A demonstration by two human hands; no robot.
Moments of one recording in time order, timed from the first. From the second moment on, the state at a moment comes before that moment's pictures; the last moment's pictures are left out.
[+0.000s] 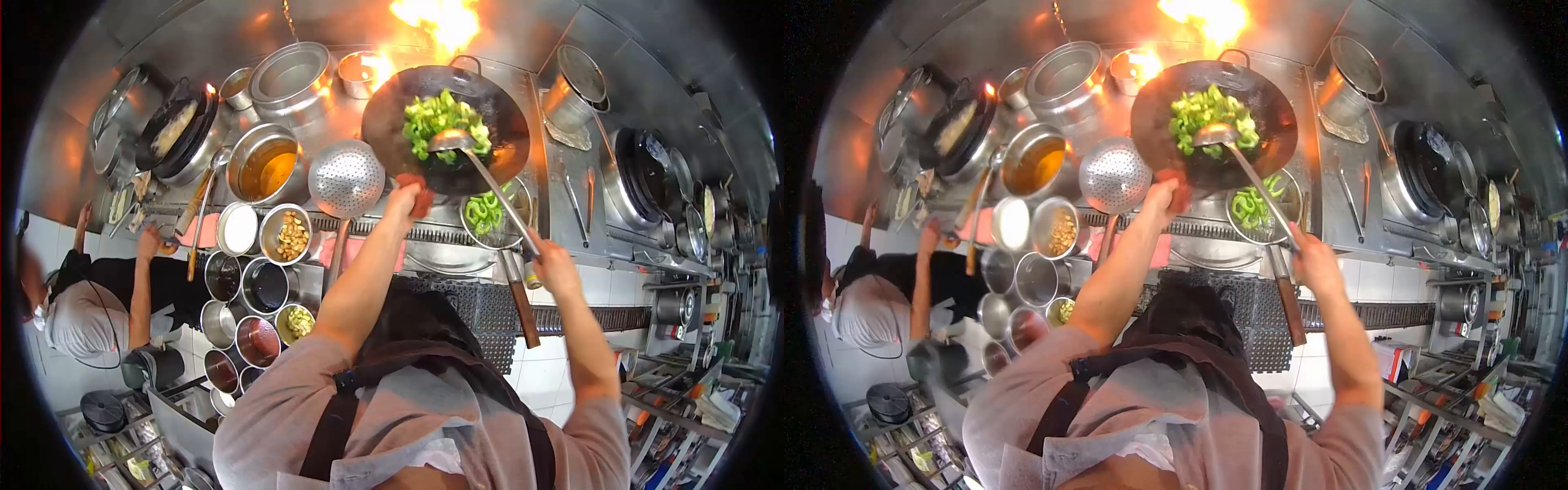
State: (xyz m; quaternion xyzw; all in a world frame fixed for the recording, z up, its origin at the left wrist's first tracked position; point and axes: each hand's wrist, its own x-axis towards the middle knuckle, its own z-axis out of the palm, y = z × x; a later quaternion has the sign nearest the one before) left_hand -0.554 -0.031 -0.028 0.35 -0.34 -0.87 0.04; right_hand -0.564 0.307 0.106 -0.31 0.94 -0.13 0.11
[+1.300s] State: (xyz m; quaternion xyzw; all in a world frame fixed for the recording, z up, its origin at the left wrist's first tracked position) left_hand -0.379 0.169 0.101 0.04 -0.51 -0.84 -0.17; right_hand -0.182 0.448 0.174 0.19 0.48 -0.84 0.12
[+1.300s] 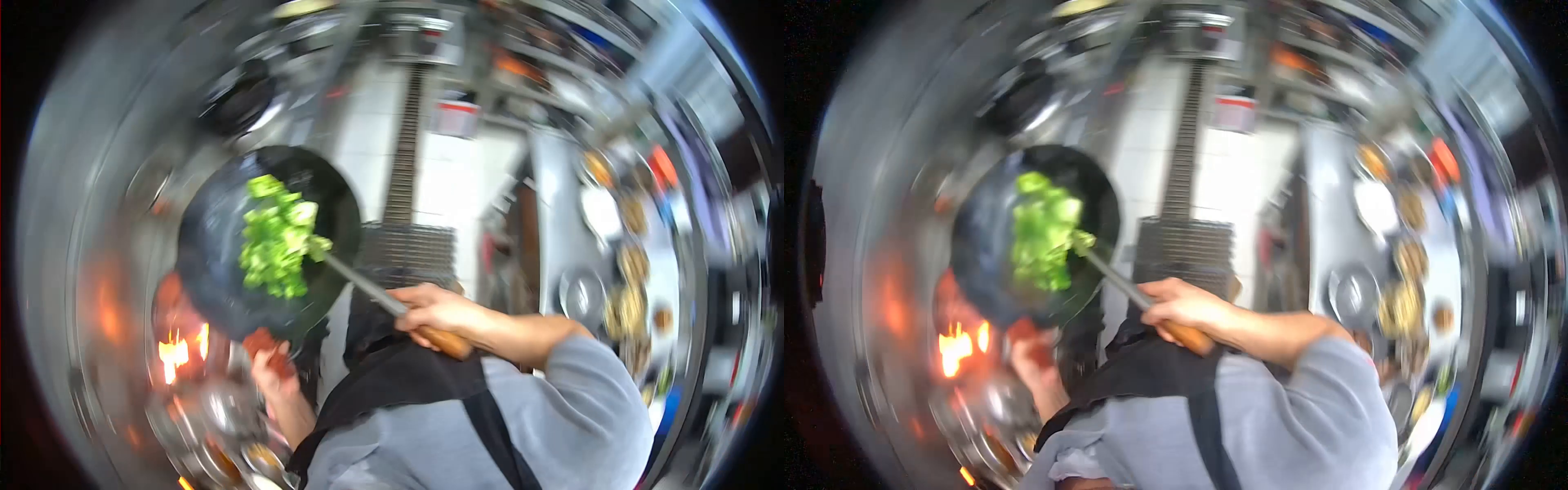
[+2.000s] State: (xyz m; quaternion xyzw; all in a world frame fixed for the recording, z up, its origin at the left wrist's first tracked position) left_hand -0.370 0.485 0.044 -0.19 -0.45 -0.58 -0.65; right_hand -0.033 0.403 0.155 0.49 0.26 -0.73 -0.40
